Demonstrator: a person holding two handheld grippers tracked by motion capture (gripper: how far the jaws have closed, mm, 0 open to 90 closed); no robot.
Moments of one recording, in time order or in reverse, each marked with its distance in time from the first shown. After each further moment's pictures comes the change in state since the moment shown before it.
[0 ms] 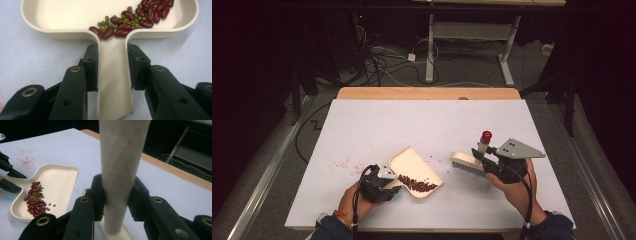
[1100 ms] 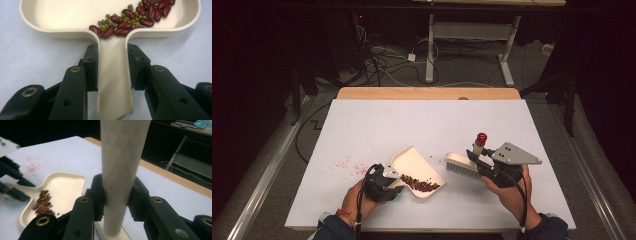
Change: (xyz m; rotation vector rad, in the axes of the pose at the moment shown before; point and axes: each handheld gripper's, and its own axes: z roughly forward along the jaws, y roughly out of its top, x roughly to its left) left arm 0.000 0.005 0.002 0.023 0.006 0.020; right arm 0.013 0.003 0.000 -0.059 -0.012 0.005
